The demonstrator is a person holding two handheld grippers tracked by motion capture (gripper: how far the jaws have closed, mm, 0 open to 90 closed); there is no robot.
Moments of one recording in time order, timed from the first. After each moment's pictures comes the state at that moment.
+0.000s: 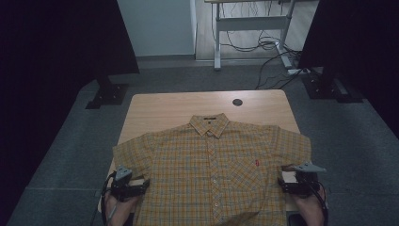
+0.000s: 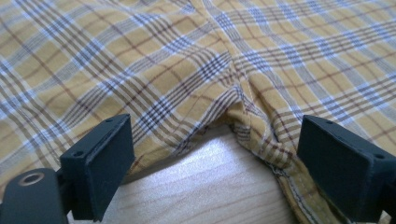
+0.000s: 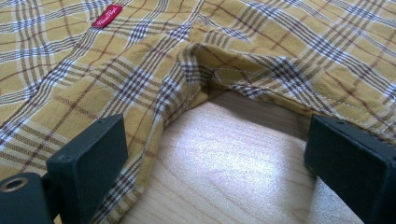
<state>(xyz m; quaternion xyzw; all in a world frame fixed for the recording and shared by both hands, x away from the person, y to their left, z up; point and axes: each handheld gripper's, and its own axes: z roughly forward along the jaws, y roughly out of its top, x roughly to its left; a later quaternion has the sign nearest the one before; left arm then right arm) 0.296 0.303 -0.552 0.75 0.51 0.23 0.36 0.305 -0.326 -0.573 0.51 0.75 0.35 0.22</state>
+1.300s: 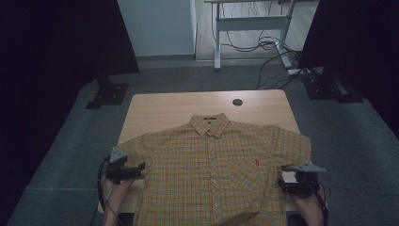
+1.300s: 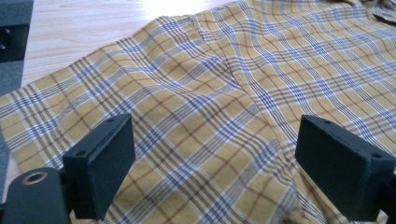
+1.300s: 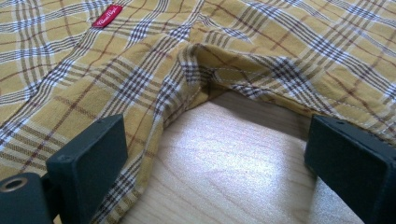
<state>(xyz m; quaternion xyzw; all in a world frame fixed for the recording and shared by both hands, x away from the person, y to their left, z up) 0.343 0.321 -0.524 0.73 0.52 0.24 0.38 0.305 -0.326 -0.573 0.51 0.75 0.35 0.22</state>
